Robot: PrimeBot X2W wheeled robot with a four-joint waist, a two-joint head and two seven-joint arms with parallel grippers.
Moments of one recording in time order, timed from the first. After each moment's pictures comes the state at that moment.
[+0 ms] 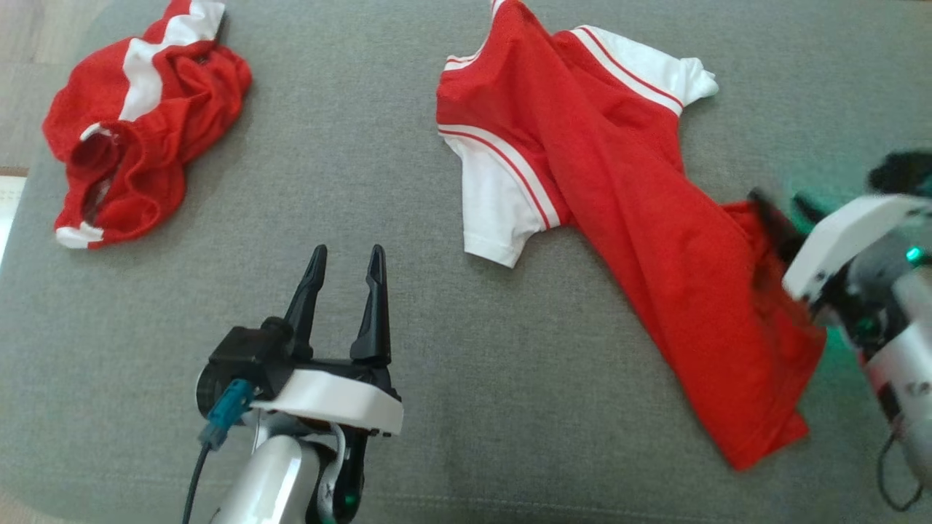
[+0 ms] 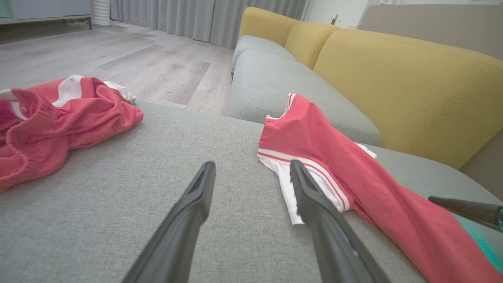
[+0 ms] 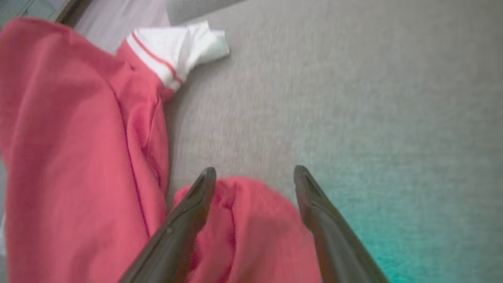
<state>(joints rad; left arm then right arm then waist) -0.13 0.05 -0.41 0.08 -0.35 0.16 -0.26 -0.65 -0.44 0.46 0.80 0.89 0.12 0.22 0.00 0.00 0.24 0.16</state>
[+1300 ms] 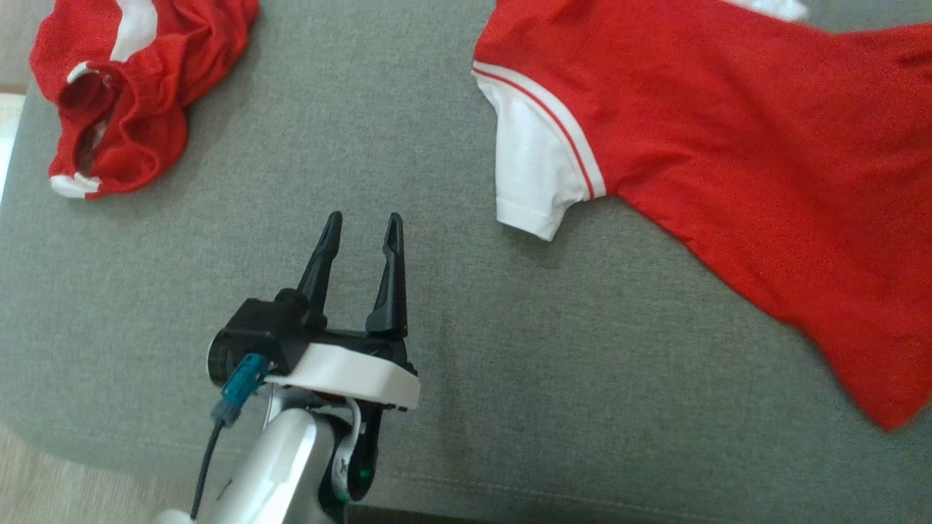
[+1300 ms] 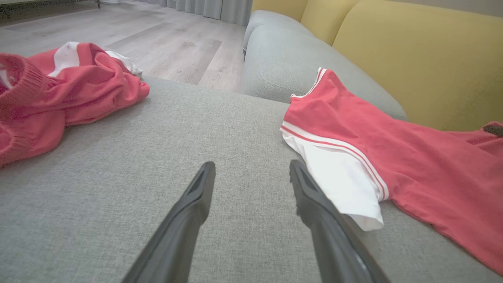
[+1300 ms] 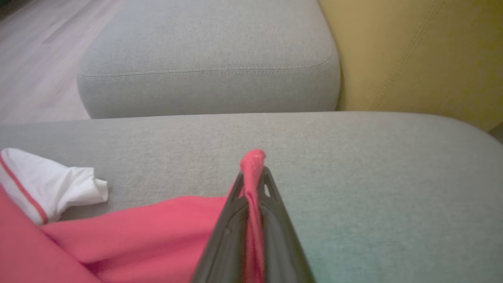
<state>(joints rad) -0.19 0.05 -0.45 0.07 -0.35 0.18 -0.26 -1.03 -0.63 0.46 1.03 0.72 0.12 0.14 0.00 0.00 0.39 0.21</state>
